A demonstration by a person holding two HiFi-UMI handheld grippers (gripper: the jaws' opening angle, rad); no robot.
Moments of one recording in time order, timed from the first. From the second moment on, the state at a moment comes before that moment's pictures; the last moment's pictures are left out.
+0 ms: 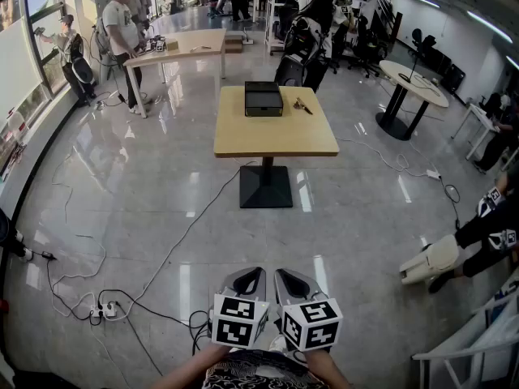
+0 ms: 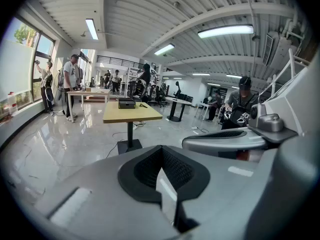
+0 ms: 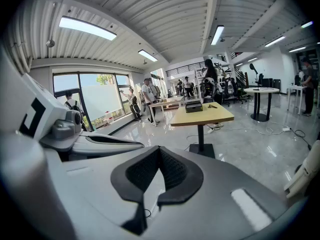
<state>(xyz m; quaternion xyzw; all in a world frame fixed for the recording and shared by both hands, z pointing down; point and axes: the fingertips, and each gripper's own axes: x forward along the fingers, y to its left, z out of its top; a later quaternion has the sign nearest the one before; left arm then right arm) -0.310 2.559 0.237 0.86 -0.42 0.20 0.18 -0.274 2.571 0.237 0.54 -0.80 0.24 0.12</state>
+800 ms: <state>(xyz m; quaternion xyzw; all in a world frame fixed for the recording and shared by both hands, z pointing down) -0.672 2.424 0.320 0.88 -0.40 0.19 0.19 -0.640 2.438 0.316 0.57 -0.78 0.22 0.12</state>
